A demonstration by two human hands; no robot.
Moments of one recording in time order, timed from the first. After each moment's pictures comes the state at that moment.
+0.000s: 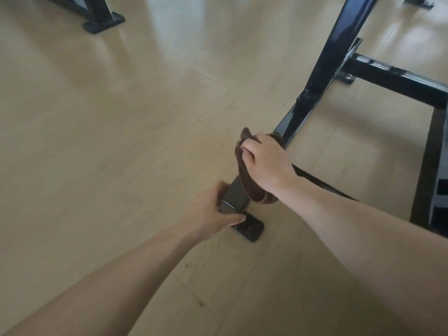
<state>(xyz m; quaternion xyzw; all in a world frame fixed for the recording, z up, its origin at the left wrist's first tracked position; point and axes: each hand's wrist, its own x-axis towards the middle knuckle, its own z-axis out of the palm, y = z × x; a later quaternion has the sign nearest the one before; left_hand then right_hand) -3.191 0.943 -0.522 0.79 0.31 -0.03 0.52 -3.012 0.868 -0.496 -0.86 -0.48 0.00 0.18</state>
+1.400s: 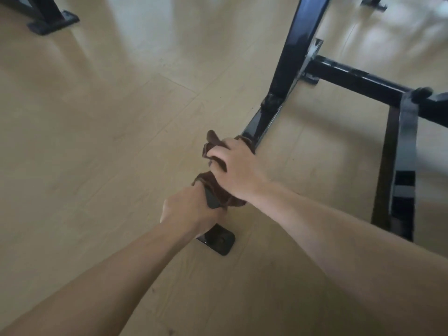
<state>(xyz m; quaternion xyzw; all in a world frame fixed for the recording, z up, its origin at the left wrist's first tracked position) -3.122 0.933 -0.509 0.91 0.34 -0.11 0.21 -2.992 0.858 -0.492 -0.84 -0.48 0.07 0.23</state>
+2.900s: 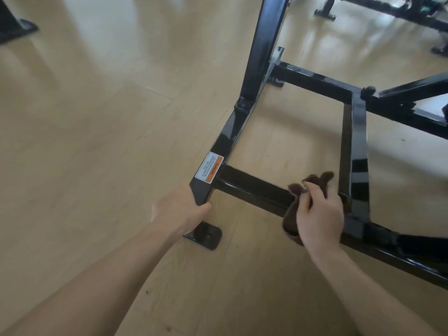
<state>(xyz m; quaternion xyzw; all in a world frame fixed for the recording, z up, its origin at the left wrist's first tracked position) -3.128 0.930 -0.507 0.91 0.33 -0.09 0.24 -3.027 0.671 -0.503 -0.97 -0.07 -0.09 0.23</state>
